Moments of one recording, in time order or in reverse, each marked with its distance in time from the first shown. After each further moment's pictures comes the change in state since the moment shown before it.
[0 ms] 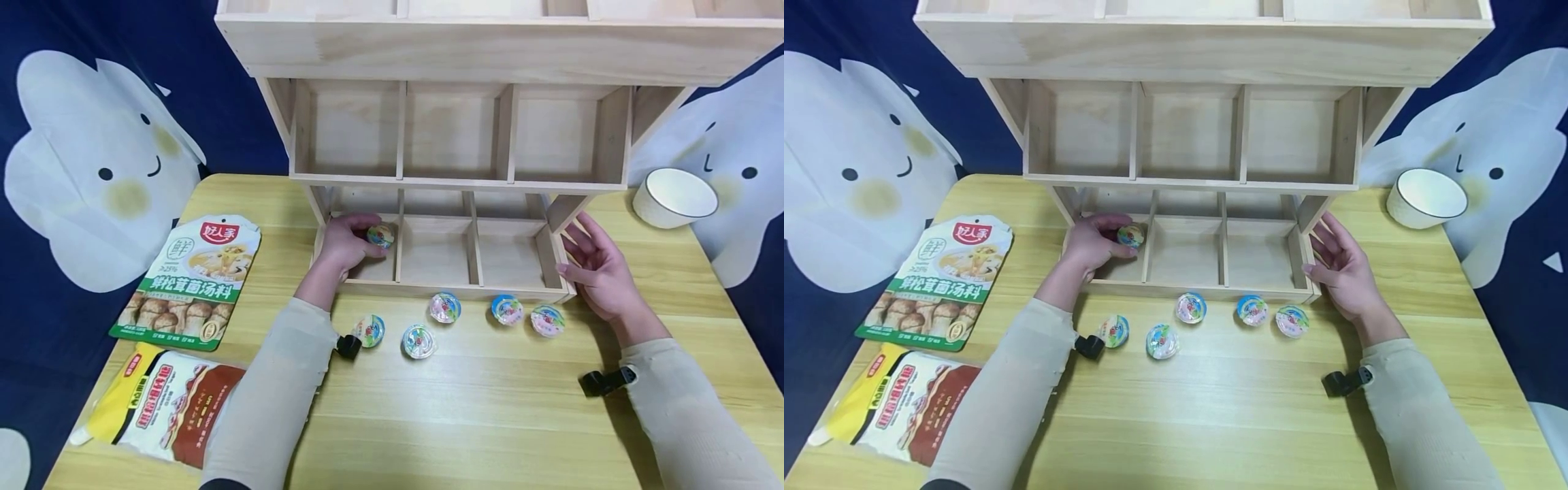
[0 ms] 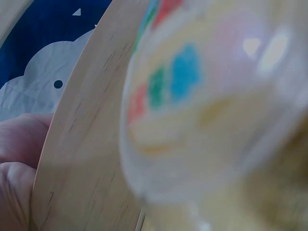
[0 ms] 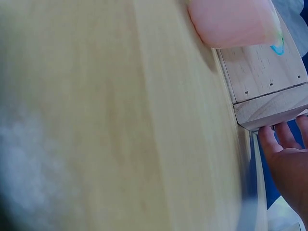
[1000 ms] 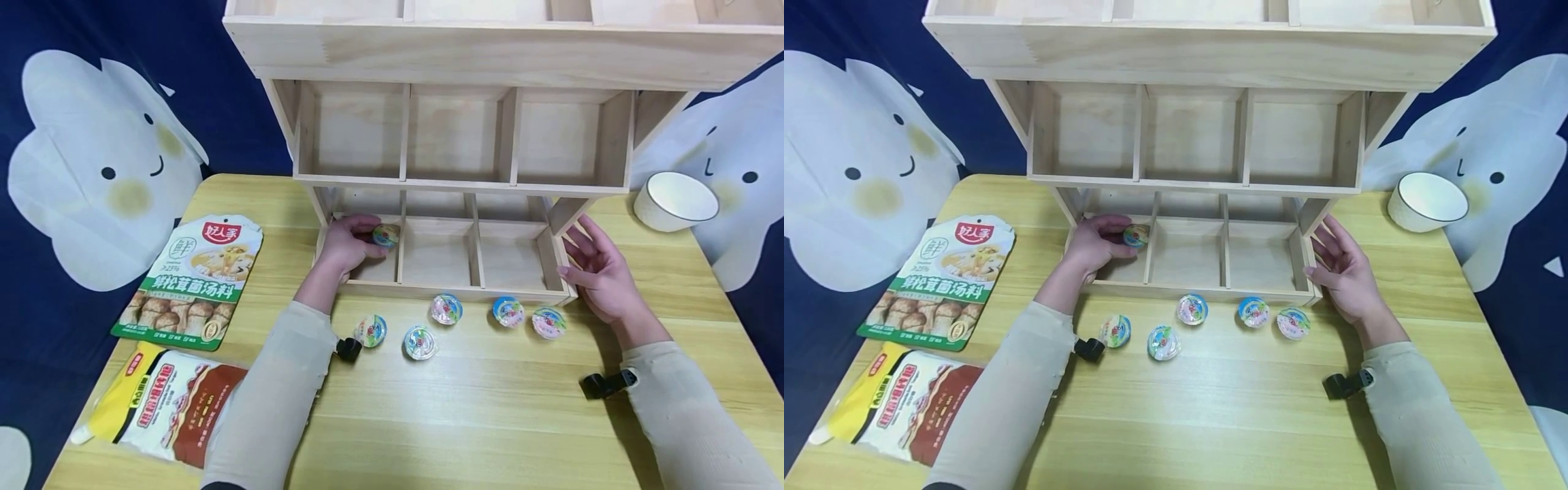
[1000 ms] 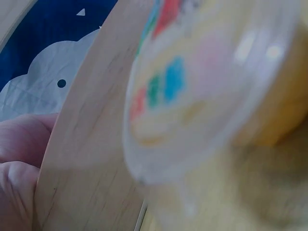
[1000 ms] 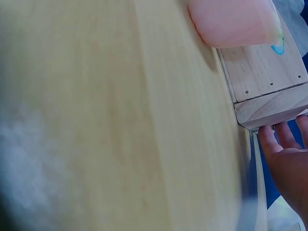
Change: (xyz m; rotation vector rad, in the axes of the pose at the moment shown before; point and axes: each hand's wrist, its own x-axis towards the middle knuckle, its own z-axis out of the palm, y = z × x) left_hand -0.003 -0.002 -0.003 -0.064 -0.018 -0.004; right_hand -0.001 0.000 0.001 0.013 0.002 -0.006
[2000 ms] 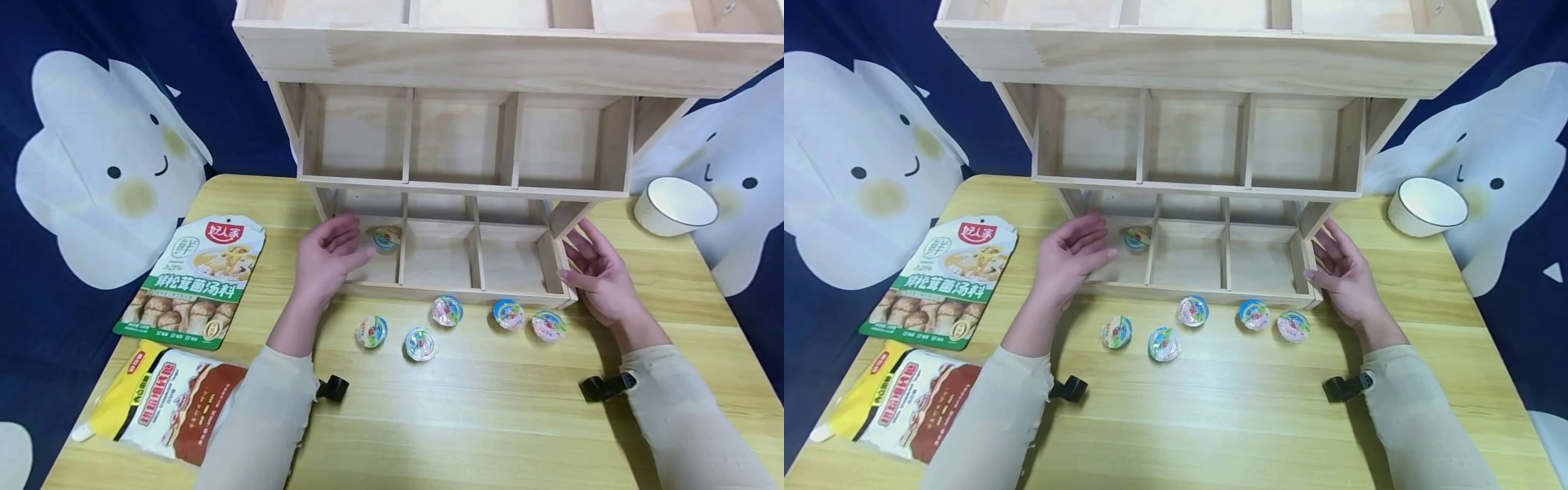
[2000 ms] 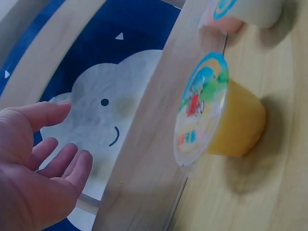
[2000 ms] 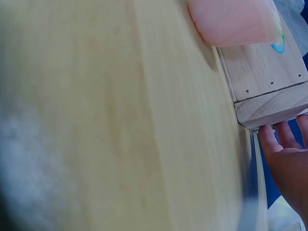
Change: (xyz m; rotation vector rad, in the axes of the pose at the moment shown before) left_hand -0.062 0.022 -0.017 -0.302 0.106 0.252; right_hand 0.000 0.000 -0.001 0.004 -0.005 0.007
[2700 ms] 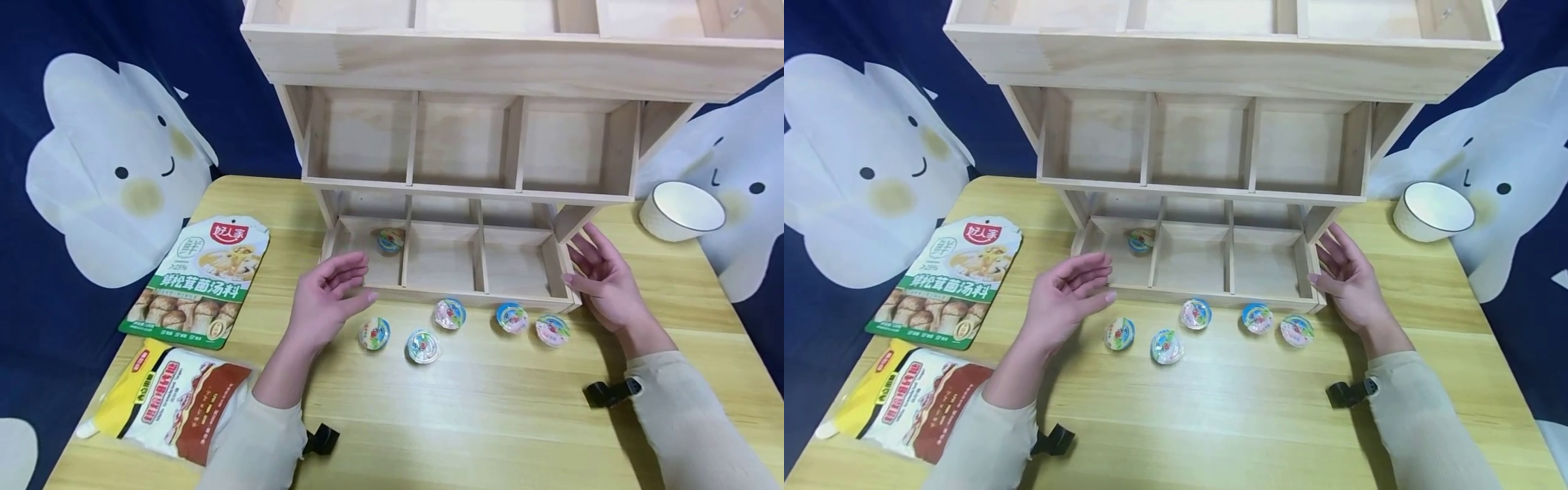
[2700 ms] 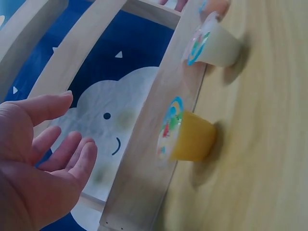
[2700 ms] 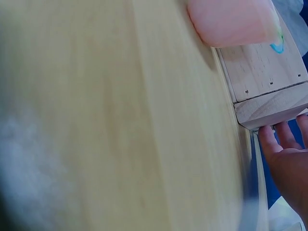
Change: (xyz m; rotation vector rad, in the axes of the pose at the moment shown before) left_hand -0.056 0.008 -0.007 0.019 -0.119 0.003; right_hand 0.000 -0.001 -0.001 0.008 -0.016 0.008
